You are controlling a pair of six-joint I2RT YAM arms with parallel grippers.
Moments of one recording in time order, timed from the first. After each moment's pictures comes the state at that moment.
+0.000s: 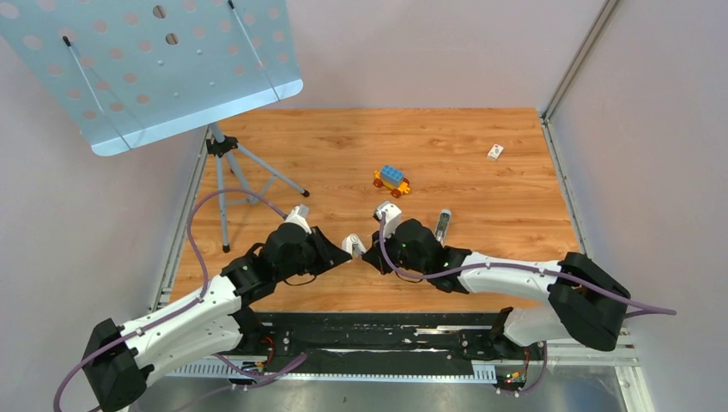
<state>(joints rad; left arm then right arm) -0.81 0.79 0.44 -0.18 -0.02 -1.14 1.01 1.32 0.60 0.26 -0.03 0.36</state>
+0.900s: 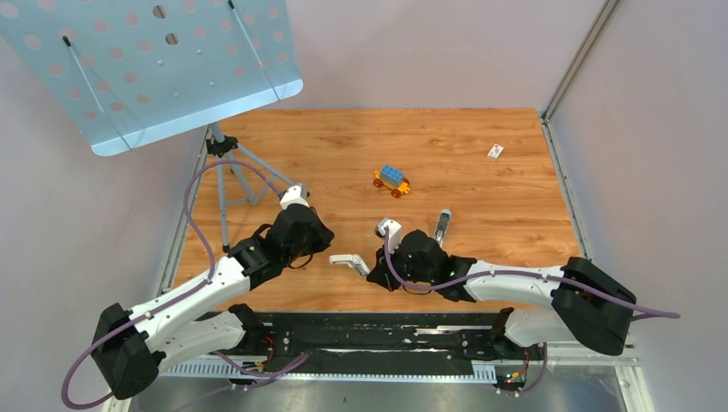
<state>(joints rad) -0.76 0.94 0.63 -0.32 -0.27 -0.86 1.02 1.27 0.48 0.28 -0.19 0.33</state>
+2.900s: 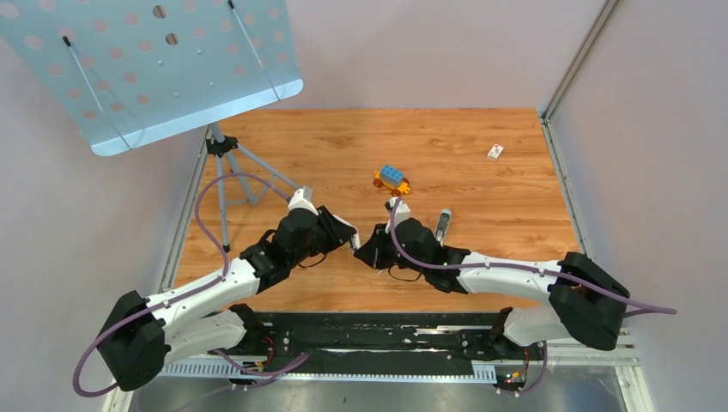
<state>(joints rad) -0.76 1.01 0.51 0.04 -0.16 -1.03 1.02 1.31 0.60 0.31 0.01 0.77</state>
